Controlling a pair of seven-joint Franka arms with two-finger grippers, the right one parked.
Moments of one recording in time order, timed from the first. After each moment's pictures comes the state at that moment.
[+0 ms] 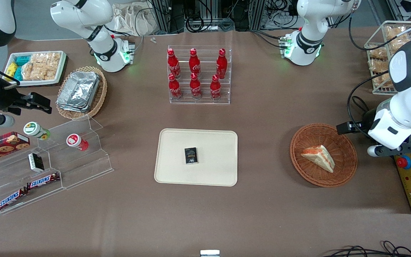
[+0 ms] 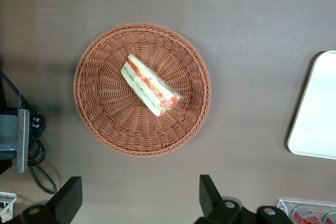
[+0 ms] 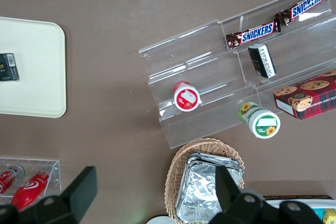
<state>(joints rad) 0.08 0.20 -0.18 -1.59 0.01 1.70 -0.19</state>
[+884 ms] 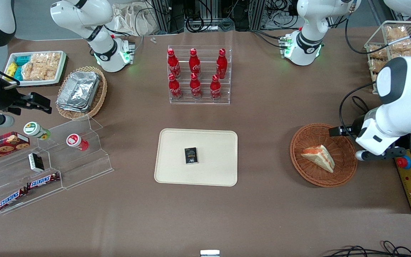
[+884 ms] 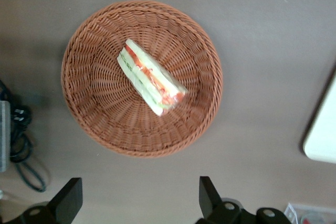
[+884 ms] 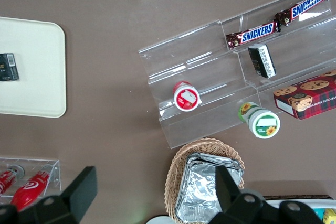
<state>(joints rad) 0.09 0.23 -0.17 -1.72 0.01 1.81 -0.24</state>
